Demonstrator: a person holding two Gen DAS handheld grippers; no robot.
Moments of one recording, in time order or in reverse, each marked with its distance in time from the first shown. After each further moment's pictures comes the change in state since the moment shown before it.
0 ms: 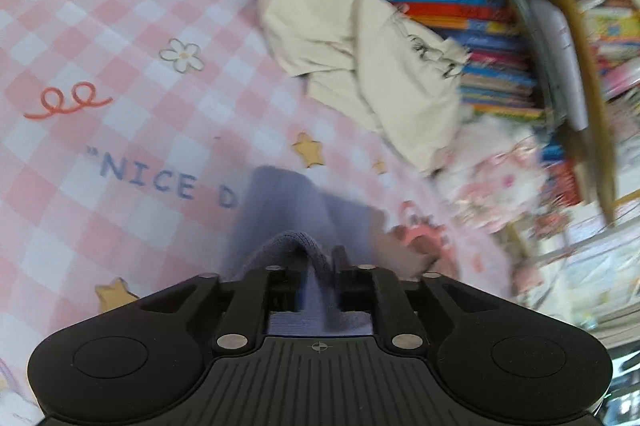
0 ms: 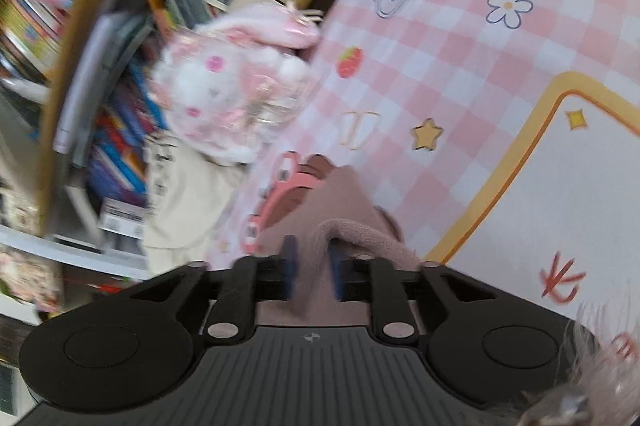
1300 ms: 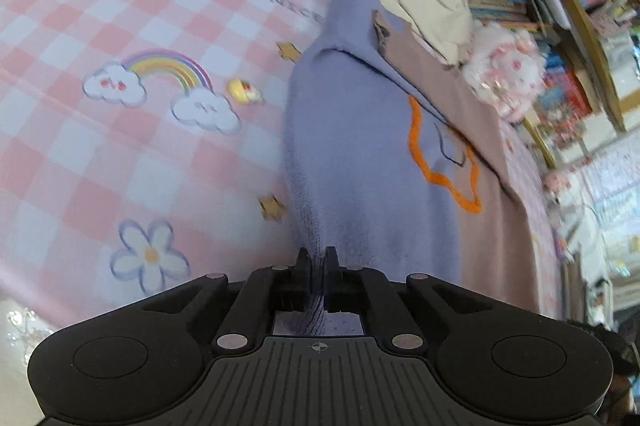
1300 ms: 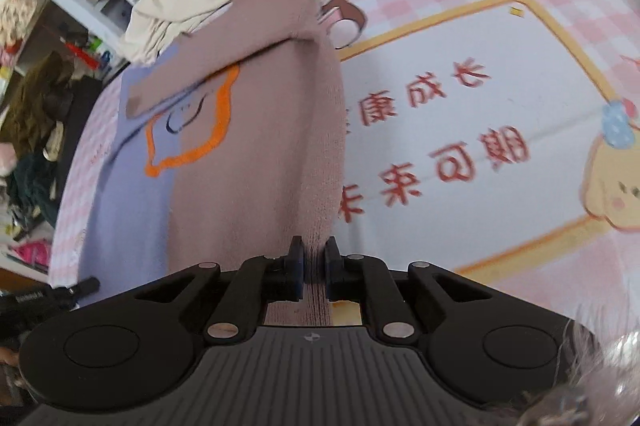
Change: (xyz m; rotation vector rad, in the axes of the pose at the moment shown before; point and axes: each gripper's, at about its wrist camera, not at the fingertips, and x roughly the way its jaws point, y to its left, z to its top) left arm -0.119 0.050 -0.179 0.057 0.078 0.069; right arm -0.085 -0.027 -0.142 -0.484 0.267 -0.143
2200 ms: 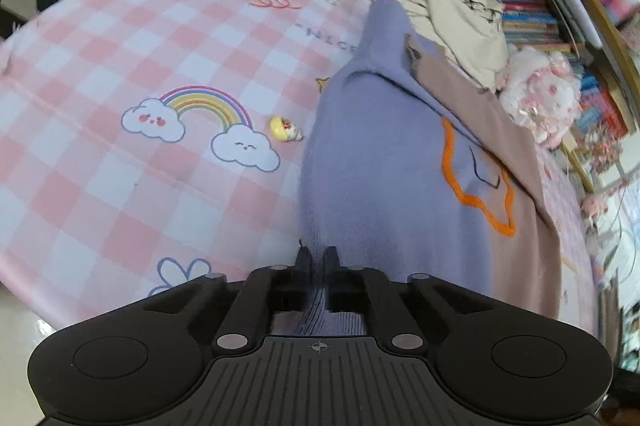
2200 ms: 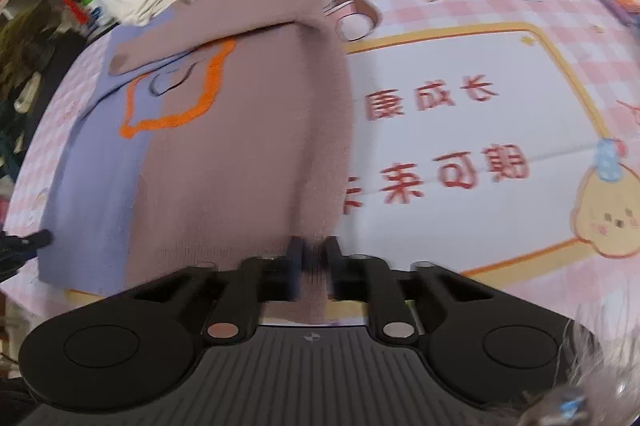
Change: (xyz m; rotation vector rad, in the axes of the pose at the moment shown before) left arm 0.000 -0.006 0.006 0.009 -0.132 0.151; right arm 0.020 0.034 -0.007 -0.161 -0.034 -0.101
